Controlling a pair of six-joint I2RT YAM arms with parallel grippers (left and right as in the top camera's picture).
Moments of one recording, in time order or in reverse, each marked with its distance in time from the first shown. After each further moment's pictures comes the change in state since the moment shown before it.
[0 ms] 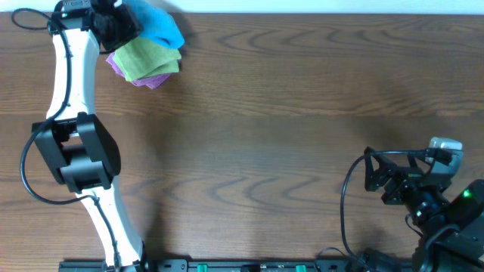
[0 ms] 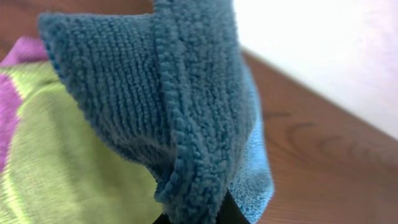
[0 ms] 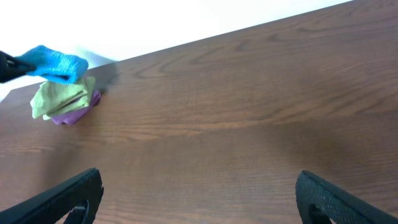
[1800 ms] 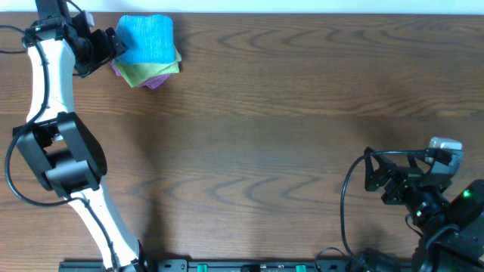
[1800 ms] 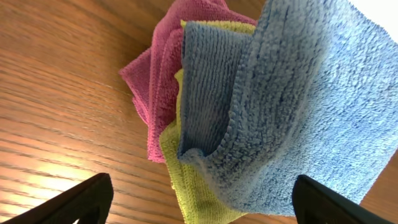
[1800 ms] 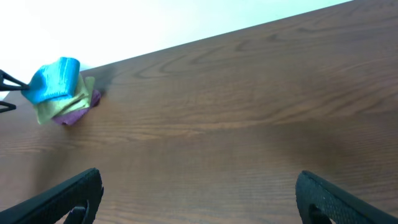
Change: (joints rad) left arm 0.123 -0.008 -0.068 -0.103 -0.097 0.149; right arm 0.000 0.000 0.000 0.000 0.000 0.000
